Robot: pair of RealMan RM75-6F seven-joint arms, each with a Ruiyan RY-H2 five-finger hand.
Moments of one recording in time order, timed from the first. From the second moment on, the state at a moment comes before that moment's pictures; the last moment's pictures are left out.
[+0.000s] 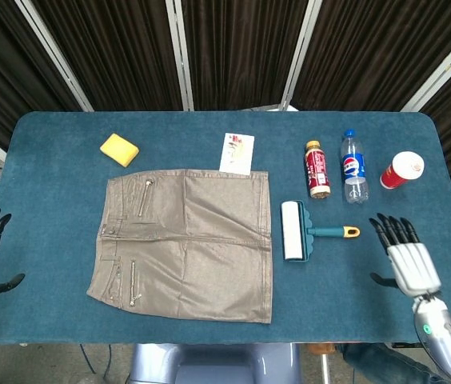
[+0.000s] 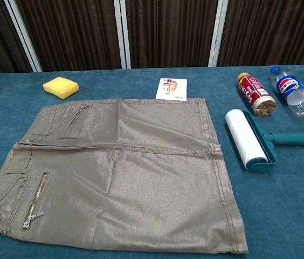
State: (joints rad) left arm -0.10 -1.04 -0.06 -1.76 1.44 1.47 0.18; right arm 0.28 -1.24 0.06 -1.42 -1.46 1.25 -0.07
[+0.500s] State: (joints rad) left arm -0.13 -1.10 -0.08 -1.73 1.33 1.42 0.28; right arm 0.48 -1.53 0.10 -0.98 -1.42 1.01 0.04
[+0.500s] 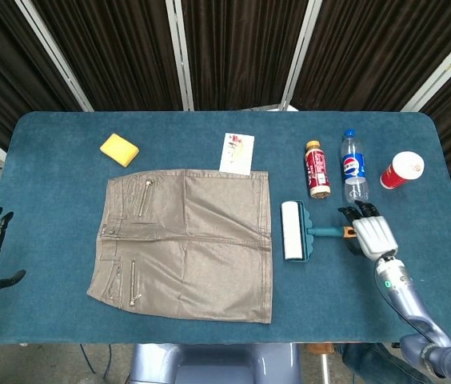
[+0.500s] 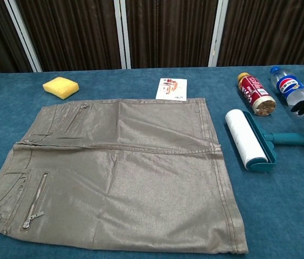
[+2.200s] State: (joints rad) left arm -0.15 -1.10 -0.08 -1.73 1.30 1.39 0.28; right arm 0.59 -1.56 0.05 -0.94 -1.57 1.12 0.08
